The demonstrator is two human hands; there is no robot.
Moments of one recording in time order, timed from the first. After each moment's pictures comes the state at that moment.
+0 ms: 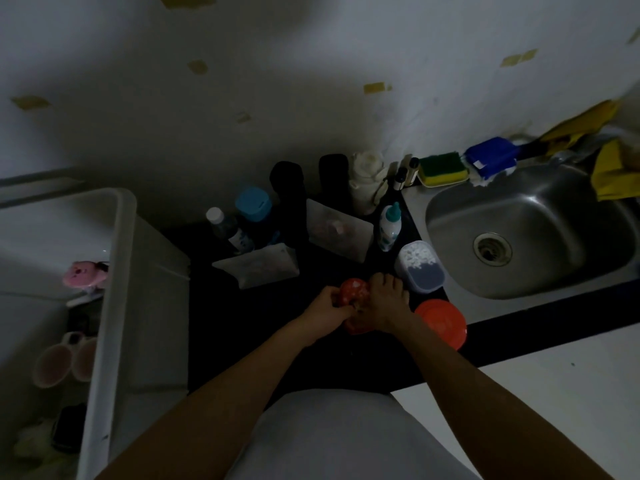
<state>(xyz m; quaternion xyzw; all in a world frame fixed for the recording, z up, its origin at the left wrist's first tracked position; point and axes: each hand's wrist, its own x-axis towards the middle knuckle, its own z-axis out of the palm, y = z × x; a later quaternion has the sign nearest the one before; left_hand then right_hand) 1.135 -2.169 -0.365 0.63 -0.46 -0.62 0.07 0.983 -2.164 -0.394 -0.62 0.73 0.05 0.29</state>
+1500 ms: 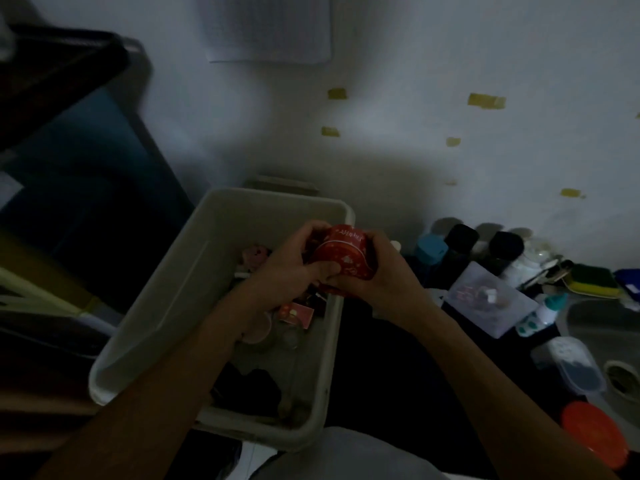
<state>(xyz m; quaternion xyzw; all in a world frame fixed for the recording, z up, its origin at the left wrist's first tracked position) 1.475 -2.139 -0.149 0.54 -0.53 -0.50 0.42 1.292 -2.169 -0.169 -0.72 0.44 -0.31 0.43</state>
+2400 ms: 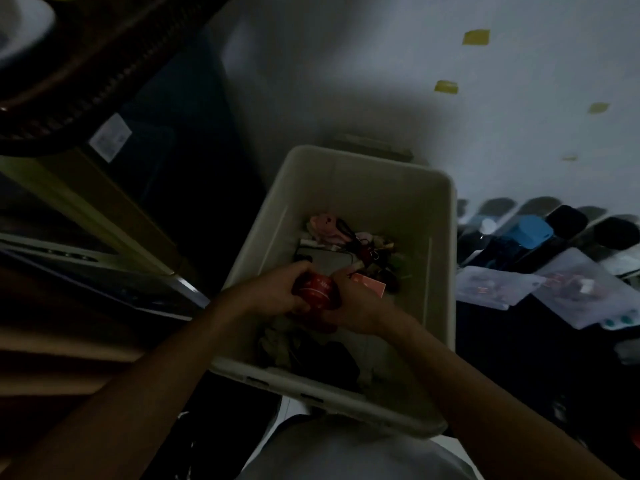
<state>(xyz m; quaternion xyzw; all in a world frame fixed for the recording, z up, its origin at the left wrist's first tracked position) 1.683 -2.079 -0.261 0.63 -0.59 -0.49 0.12 1.488 -2.115 -0.255 -0.80 0.42 0.05 0.44</state>
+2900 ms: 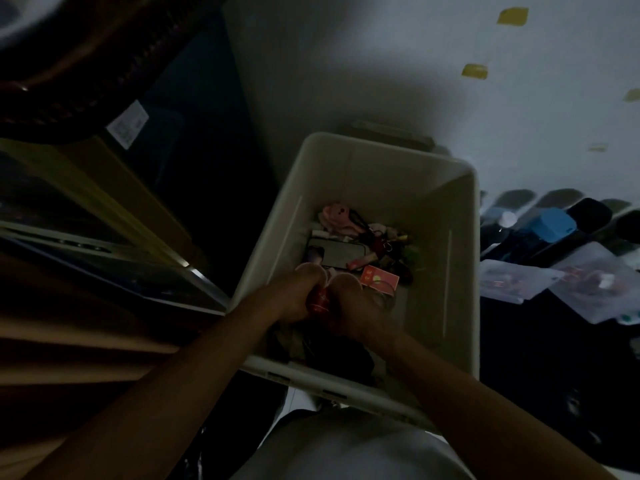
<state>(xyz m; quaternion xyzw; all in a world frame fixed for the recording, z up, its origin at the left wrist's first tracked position) 1.688 -2.068 -0.303 0.64 -0.67 -0.38 0.02 1.517 -2.086 -0.305 -0.79 0.48 -0.01 0.38</state>
